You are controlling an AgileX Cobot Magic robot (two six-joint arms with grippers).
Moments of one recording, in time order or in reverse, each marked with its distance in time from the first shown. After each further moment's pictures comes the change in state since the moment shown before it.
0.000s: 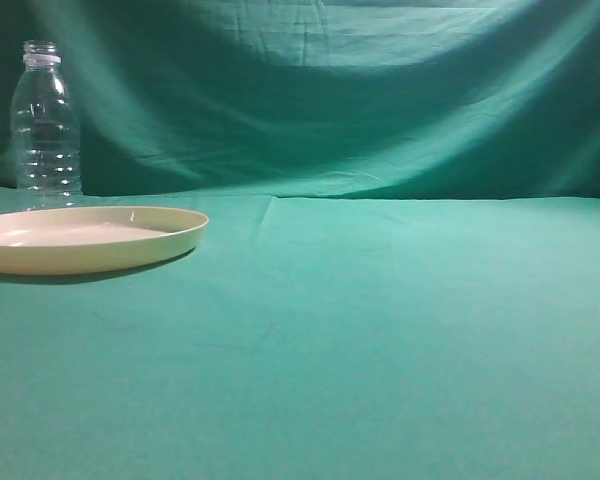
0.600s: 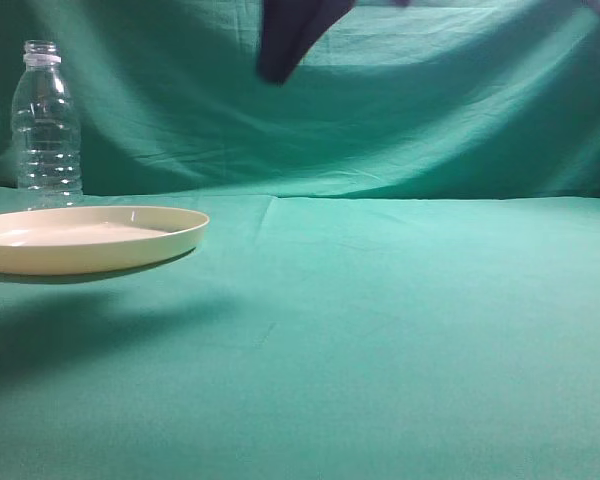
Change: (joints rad) left arm 0.000 0.000 0.000 0.000 0.000 0.000; right arm 0.437 0.766 -0.643 -0.119 0.113 0.252
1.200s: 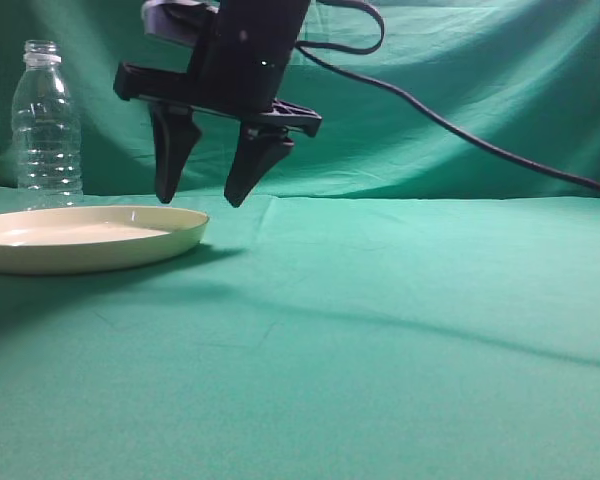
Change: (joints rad) left arm 0.000 0.000 0.000 0.000 0.000 0.000; right arm 0.062 0.460 -0.381 0.015 -0.012 -0.010
